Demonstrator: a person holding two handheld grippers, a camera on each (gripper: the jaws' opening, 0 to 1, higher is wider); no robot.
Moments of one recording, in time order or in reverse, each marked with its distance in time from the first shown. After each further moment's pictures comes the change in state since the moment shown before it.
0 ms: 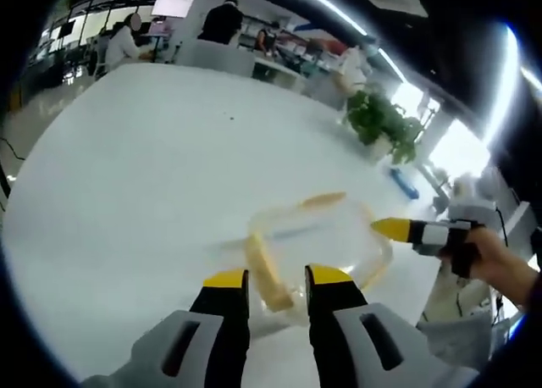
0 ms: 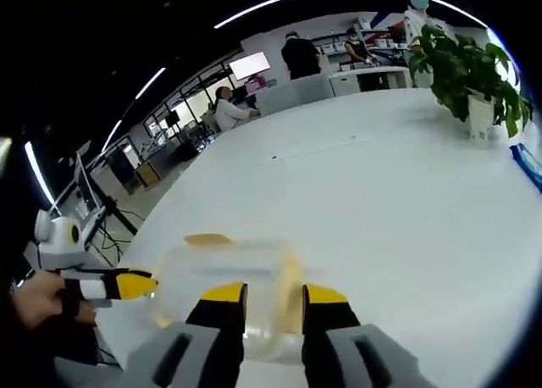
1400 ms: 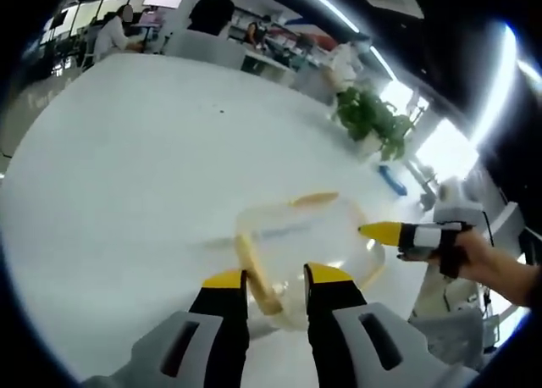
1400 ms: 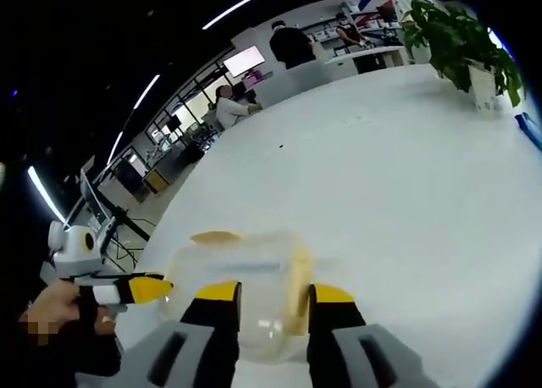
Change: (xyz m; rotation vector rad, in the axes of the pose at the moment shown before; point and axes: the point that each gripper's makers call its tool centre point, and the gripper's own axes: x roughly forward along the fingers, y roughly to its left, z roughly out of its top) left arm 0.000 0.008 0.002 -0.008 0.049 -0.069; right arm 0.017 0.018 -0.009 0.095 0.057 0.052
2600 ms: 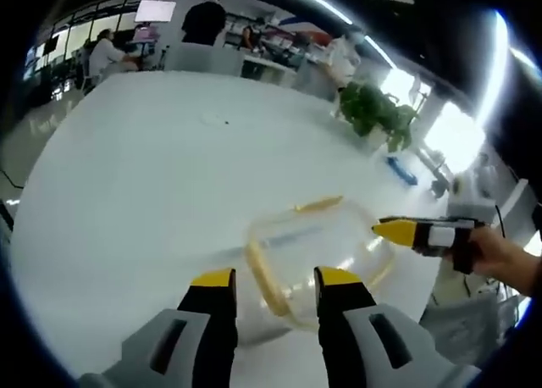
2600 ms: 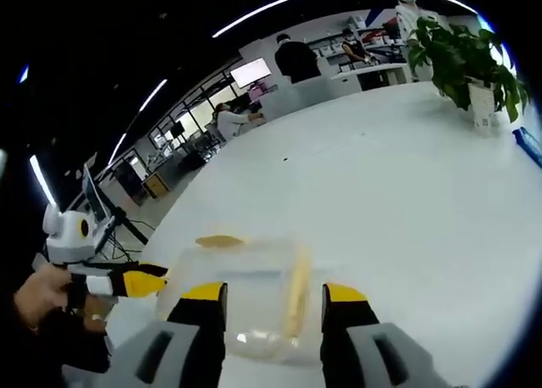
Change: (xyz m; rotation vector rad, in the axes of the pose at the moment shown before) left arm -0.010 0.002 0.009 0.170 0.024 0.077; right arm -0.017 0.005 0.008 -0.088 -0.097 -0.012
